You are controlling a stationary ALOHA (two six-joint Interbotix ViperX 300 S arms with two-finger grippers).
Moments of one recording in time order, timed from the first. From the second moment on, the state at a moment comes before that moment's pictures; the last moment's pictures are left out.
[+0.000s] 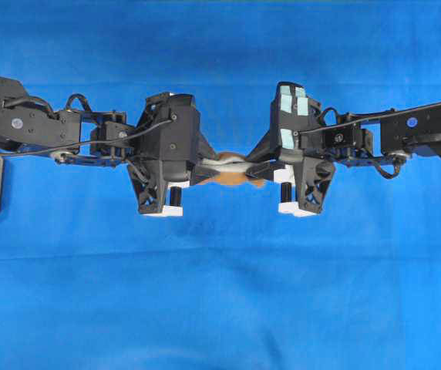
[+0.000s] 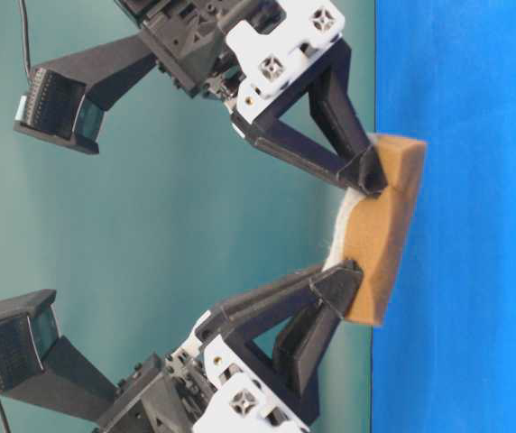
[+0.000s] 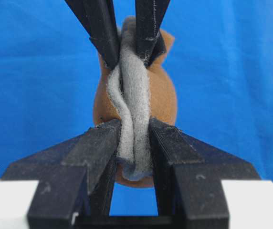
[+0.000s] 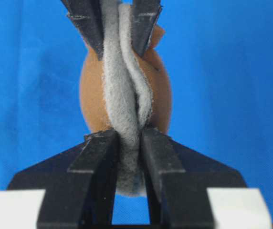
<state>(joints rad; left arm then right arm) 0.02 -0.09 0.66 -0.02 0.01 0.13 -0.05 -0.05 0.66 0.06 0.06 0.00</state>
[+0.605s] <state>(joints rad) 0.01 -0.25 0.85 -0.03 -0.19 0.09 -0.05 -0.15 0.74 0.06 0.06 0.00</state>
